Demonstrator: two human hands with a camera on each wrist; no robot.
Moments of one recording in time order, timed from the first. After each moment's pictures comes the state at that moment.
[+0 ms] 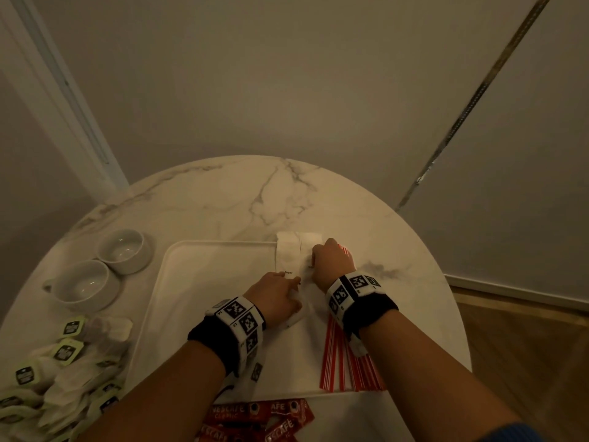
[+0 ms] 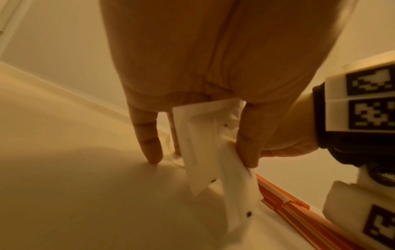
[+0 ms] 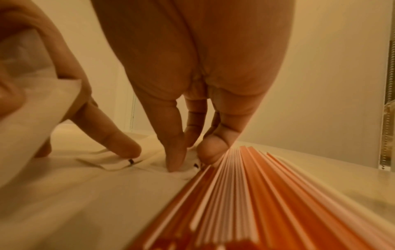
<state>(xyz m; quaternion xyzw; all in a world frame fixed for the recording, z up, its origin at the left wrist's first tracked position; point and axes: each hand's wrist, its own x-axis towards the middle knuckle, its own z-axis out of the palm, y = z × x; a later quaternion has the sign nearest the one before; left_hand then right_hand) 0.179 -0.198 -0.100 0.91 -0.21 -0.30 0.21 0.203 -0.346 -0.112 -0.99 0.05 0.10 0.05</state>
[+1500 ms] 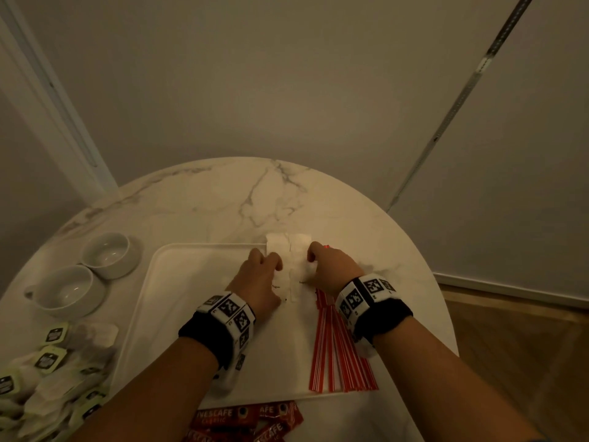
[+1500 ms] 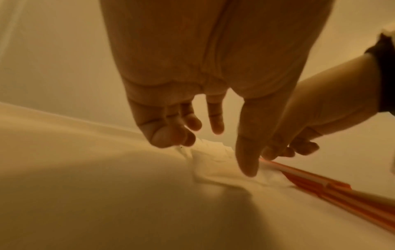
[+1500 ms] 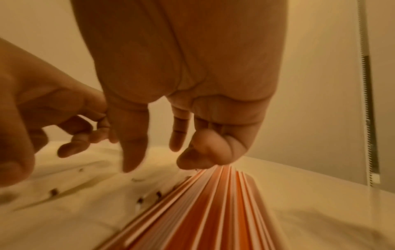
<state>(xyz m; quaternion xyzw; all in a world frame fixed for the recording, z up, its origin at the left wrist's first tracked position) 0.195 -0.196 -0.124 0.94 -0.15 -0.15 0.25 0.189 -0.367 -0.091 -0.97 0.05 0.17 0.15</state>
